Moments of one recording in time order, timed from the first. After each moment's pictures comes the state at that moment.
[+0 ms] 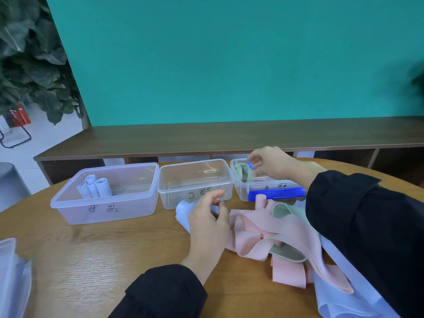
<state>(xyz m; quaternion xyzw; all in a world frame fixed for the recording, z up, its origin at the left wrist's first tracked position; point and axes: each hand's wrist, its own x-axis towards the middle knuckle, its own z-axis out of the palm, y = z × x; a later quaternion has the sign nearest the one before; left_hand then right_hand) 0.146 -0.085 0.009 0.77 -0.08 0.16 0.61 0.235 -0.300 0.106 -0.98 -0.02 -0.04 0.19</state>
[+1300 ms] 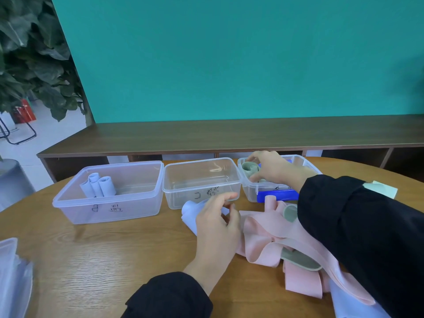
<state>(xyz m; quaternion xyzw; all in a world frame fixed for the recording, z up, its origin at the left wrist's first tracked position) 0.147 -0.081 0.006 0.80 -0.14 0.22 0.55 0.270 -0.290 0.074 -0.98 0.01 -0.03 0.18</state>
